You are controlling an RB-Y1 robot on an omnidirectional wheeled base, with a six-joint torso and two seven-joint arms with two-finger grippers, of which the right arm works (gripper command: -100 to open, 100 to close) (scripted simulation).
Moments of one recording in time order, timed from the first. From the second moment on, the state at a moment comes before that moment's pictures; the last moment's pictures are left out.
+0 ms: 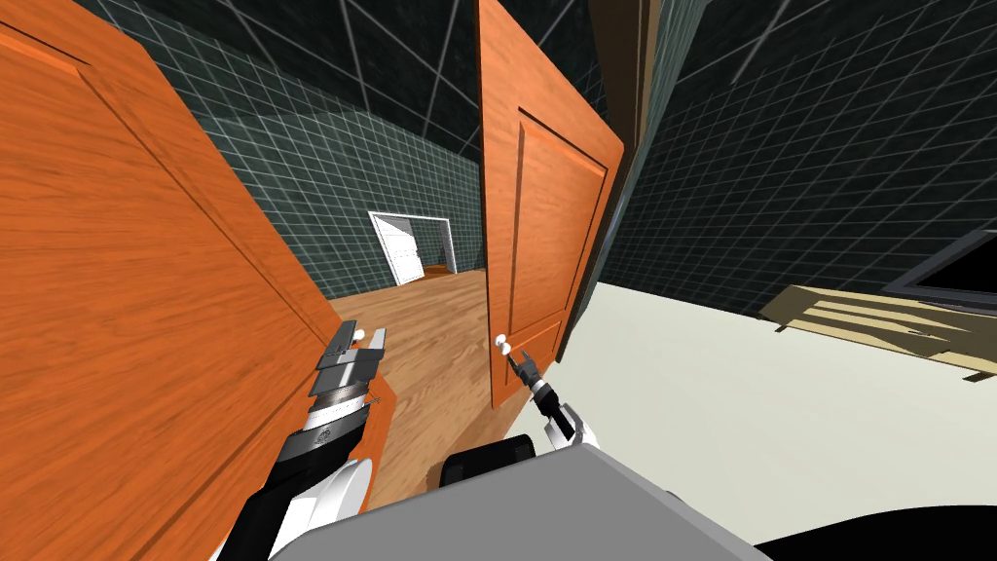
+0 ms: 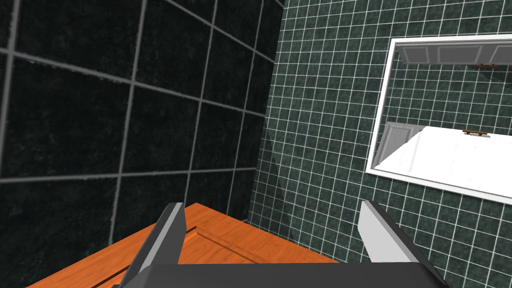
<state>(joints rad) -0.01 -0.13 0.06 -0.81 0.36 -0.88 0.84</state>
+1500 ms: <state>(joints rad) 0.03 -0.19 0.19 -0.85 0.30 -0.85 1.17</state>
